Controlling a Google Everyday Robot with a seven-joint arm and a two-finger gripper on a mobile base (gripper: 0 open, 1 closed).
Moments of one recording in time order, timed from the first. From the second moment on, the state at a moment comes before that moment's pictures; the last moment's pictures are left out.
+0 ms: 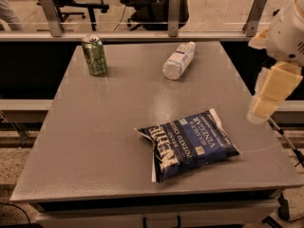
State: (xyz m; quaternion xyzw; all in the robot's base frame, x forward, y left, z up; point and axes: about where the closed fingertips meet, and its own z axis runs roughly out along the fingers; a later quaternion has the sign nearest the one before) arm 0.457 -0.207 0.983 -0.60 0.78 -0.03 0.18
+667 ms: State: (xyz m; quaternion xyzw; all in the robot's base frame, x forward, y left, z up) arm 0.524 -0.169 0.972 -0.59 0.78 -0.01 0.22
